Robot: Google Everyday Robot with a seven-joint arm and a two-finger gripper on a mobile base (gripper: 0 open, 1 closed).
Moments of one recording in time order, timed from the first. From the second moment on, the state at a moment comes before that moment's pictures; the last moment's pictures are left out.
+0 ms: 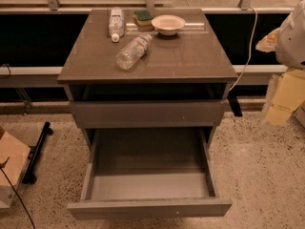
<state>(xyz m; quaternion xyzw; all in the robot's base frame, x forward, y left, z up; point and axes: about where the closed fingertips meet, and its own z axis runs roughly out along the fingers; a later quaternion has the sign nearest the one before) 0.438 -0.216 0.977 -0.60 0.78 -0.04 0.16</state>
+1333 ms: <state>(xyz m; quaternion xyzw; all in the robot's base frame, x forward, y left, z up) 0.489 -0.180 0.979 -0.47 0.82 0.04 0.32</state>
